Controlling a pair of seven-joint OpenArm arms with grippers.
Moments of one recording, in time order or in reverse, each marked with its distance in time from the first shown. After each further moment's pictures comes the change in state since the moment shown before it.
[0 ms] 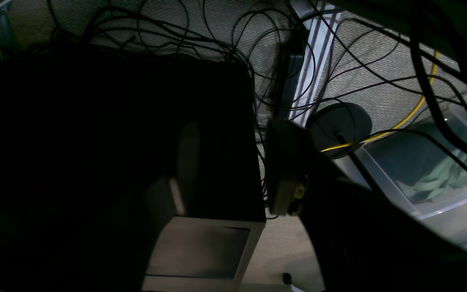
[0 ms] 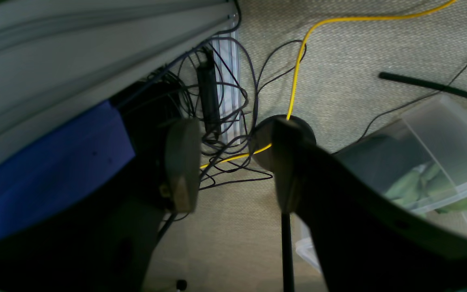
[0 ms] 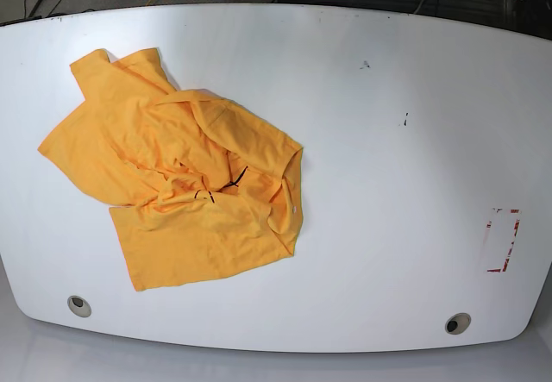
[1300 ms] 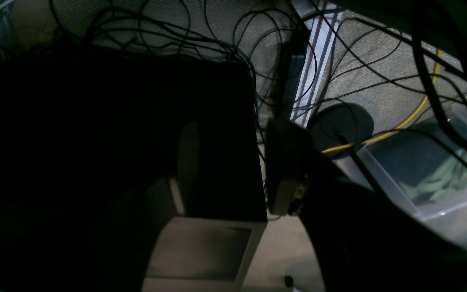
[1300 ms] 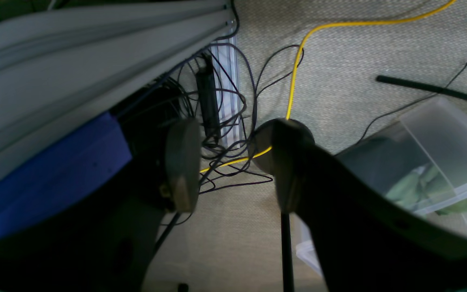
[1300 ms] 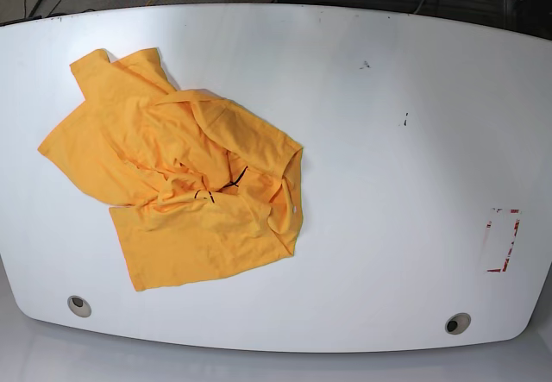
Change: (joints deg) left arm 0.8 0.2 0.0 2.1 0.2 0.2 0.0; right arm 0.1 0.0 0.5 1.0 0.4 0.3 -0.7
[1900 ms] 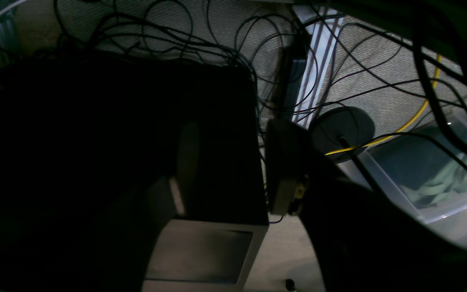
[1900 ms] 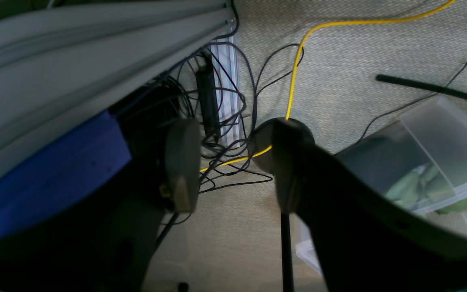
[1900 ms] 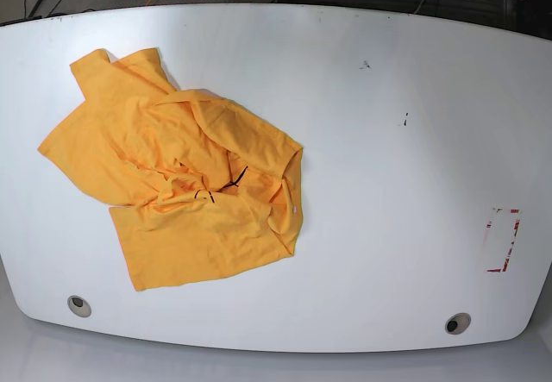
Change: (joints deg) left arm 0.0 -0.1 0.0 -0.1 0.0 0.0 -0.4; right arm 0.0 0.0 0.0 0.0 0.0 0.1 -0.2
